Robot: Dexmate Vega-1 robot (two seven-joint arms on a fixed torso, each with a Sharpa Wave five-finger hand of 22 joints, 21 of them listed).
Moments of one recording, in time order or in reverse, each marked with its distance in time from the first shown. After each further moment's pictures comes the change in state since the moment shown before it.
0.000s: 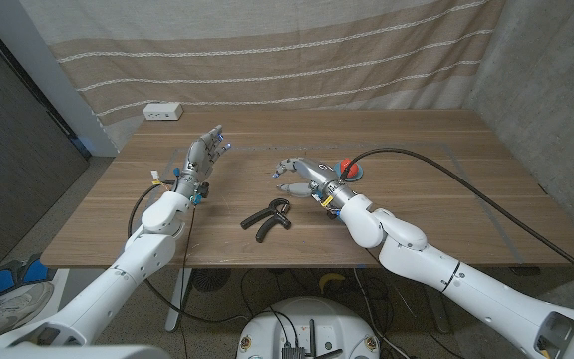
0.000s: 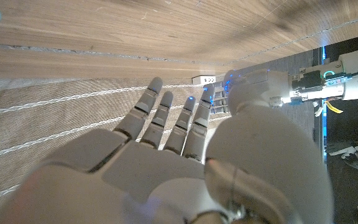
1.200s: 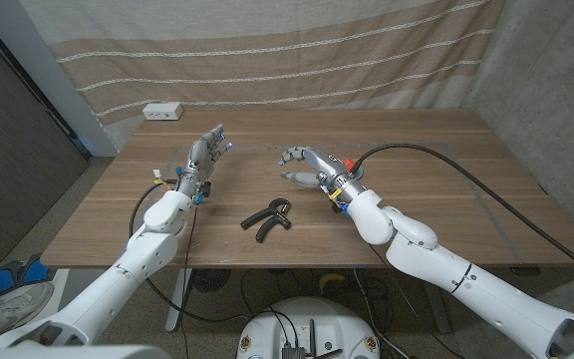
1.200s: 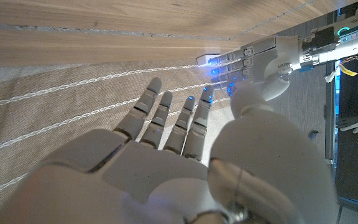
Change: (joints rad) left arm -0.008 -0.007 0.006 -0.001 0.008 0.010 0.014; left_hand 0.011 0.005 0.000 0.000 0.000 -0.005 0.006 0.000 0.000 -0.004 0.004 0.000 0.000 0.000 0.000 0.000 0.000 0.000 0.000 0.004 0.000; right arm -0.042 -0.020 0.068 -0.062 0.058 0.014 -0.032; right_hand -0.050 -0.019 0.019 0.001 -0.004 0.009 0.009 0.000 -0.005 0.005 0.005 0.000 -0.015 0.005 0.005 -0.008 -0.014 -0.007 0.007 0.000 0.000
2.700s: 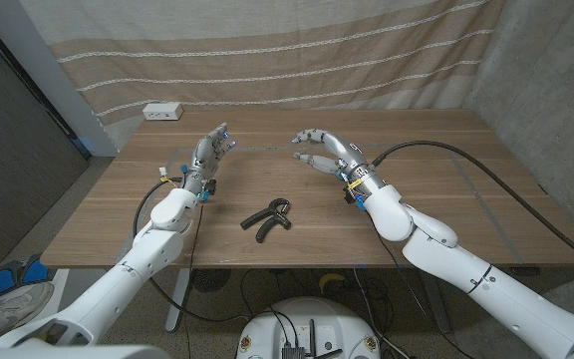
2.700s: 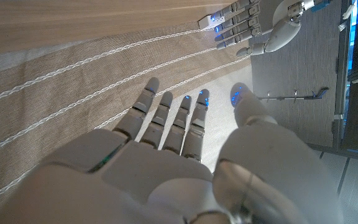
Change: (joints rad) left arm -0.008 -0.010 0.013 -0.022 0.025 0.024 0.048; left_hand 0.013 0.005 0.000 0.000 -0.004 -0.003 0.004 0.000 0.000 0.000 0.000 0.000 0.000 0.000 0.000 0.000 0.000 0.000 0.000 0.004 0.000; right arm -0.074 -0.025 0.129 -0.023 0.096 0.130 -0.106; right_hand -0.132 -0.010 0.037 -0.010 0.007 -0.037 0.016 -0.032 -0.010 0.016 0.031 0.000 -0.037 0.015 -0.007 -0.016 -0.023 -0.012 0.034 0.000 0.000
